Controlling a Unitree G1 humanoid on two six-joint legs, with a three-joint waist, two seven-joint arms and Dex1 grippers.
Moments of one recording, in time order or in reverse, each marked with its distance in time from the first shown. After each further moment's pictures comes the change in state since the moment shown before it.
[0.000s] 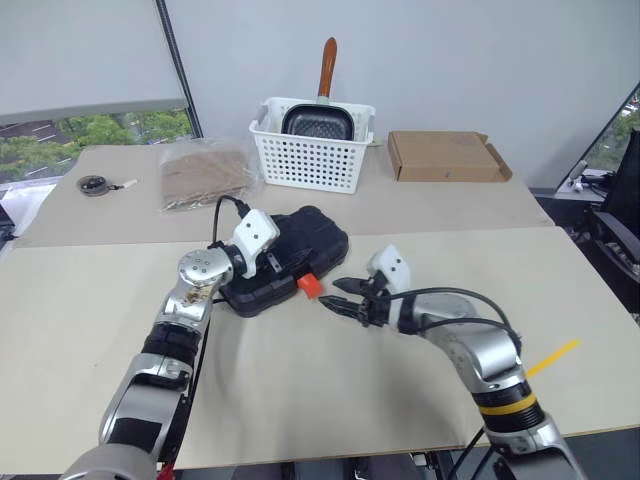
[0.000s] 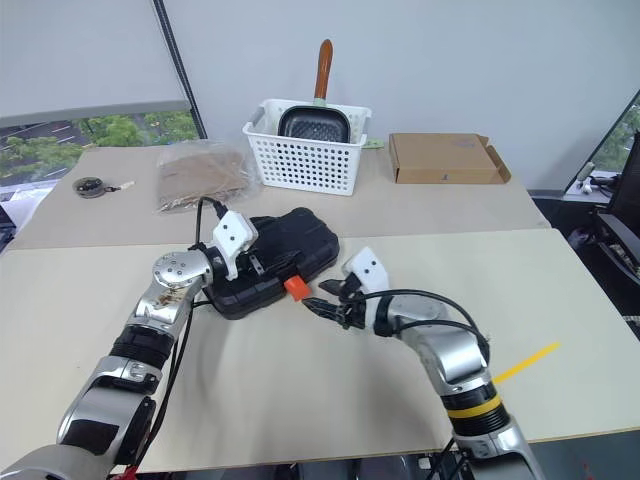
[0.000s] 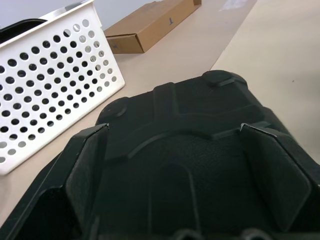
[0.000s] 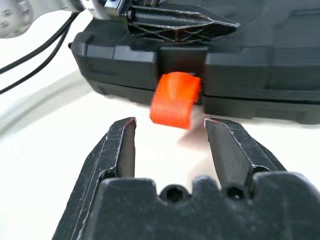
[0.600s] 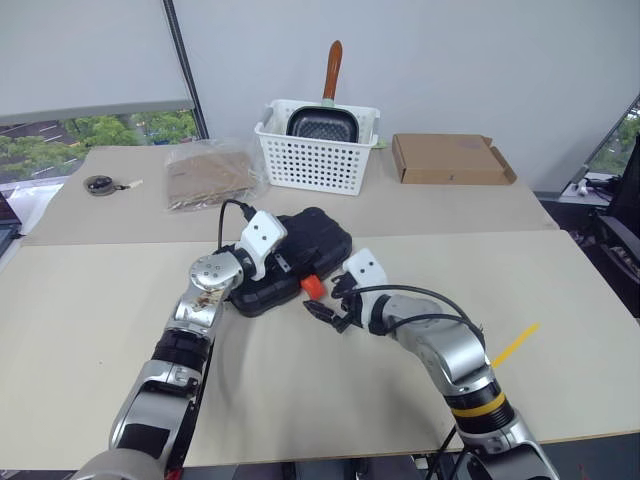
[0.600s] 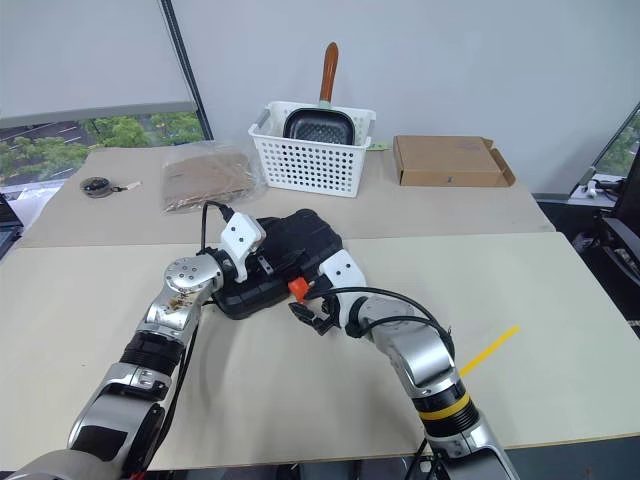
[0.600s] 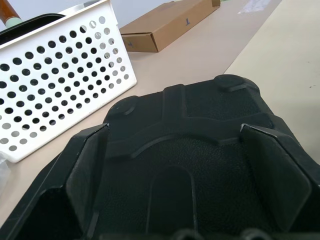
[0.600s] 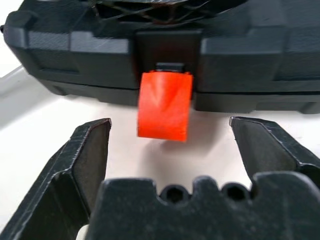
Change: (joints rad) left arm 0.041 -0.030 0.010 -0.050 0.015 0.042 0.079; right arm -0.034 0.096 0.059 -0.007 -0.107 0.132 -0.201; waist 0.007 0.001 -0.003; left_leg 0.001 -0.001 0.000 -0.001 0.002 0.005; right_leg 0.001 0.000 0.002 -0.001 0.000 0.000
